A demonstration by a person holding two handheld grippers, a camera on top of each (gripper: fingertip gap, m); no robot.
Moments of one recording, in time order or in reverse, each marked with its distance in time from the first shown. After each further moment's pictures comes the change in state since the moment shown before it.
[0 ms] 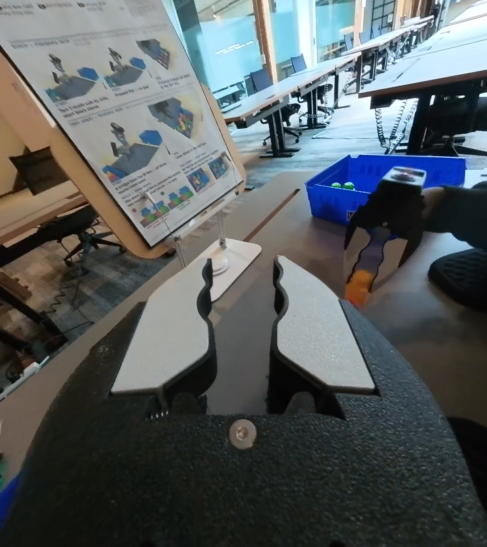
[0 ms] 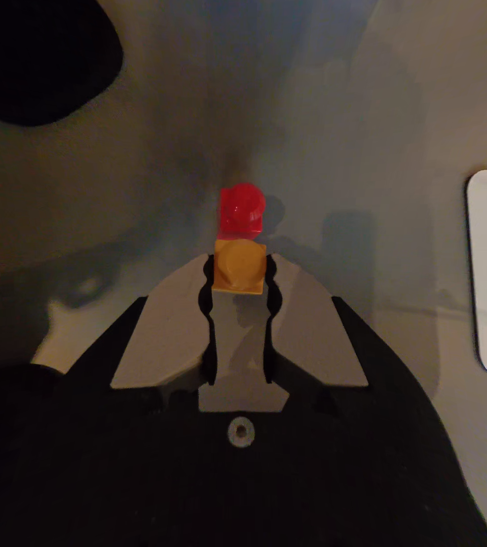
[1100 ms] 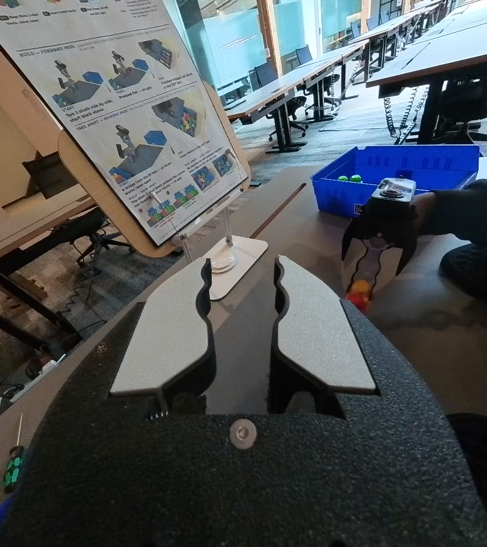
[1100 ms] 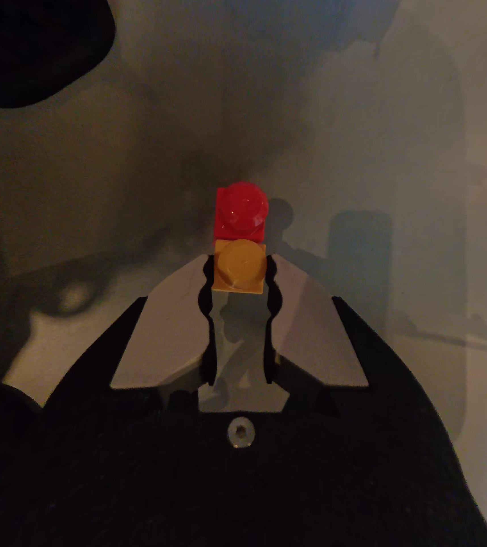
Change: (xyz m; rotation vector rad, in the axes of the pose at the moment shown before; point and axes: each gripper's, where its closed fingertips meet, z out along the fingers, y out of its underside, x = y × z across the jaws) left arm 0.000 0.001 -0.003 -0.011 -0.022 0.039; right arm 0.002 0.006 0.028 -0.003 -0.053 -0.024
